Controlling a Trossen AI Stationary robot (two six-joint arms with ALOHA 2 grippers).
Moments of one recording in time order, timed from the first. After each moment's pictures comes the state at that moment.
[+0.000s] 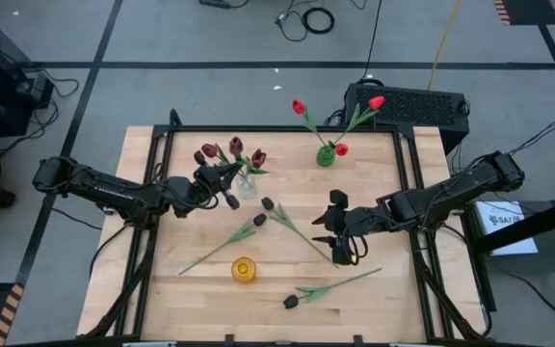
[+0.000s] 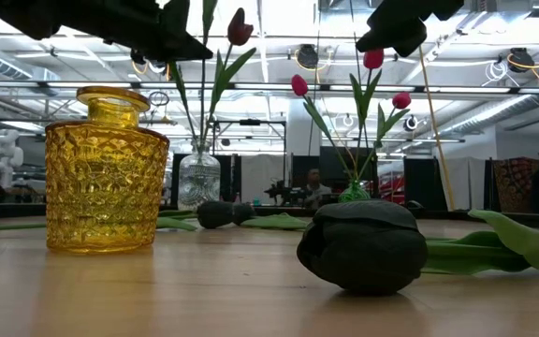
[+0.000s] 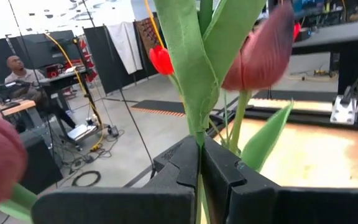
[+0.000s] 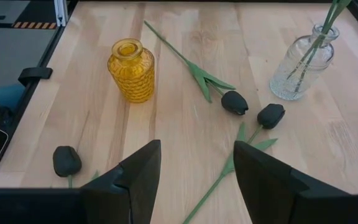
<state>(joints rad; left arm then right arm) -0.10 1.11 0.50 0.64 -0.76 0.21 0.33 1.27 0.95 -0.33 0.26 0.25</state>
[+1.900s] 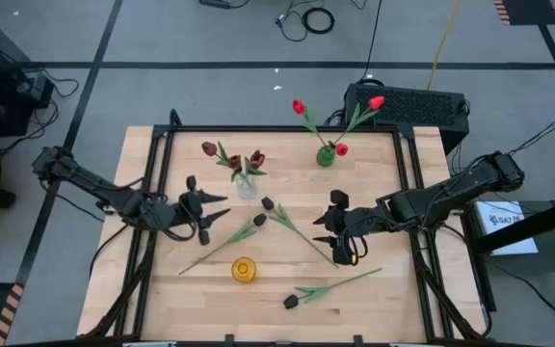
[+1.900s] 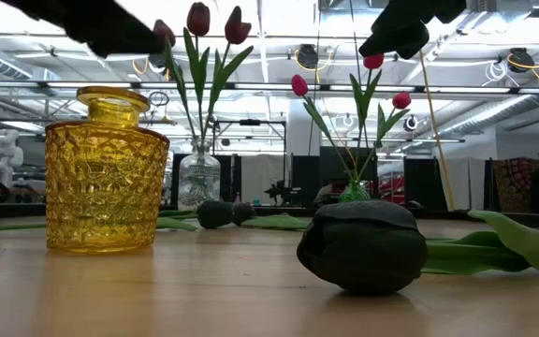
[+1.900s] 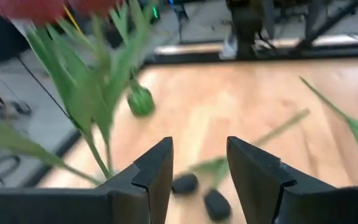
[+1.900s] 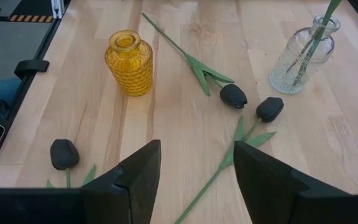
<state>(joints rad) -0.43 0.84 0.52 -0.03 -0.71 -0.08 0.33 1.27 0.95 -0.35 0.26 0.25</state>
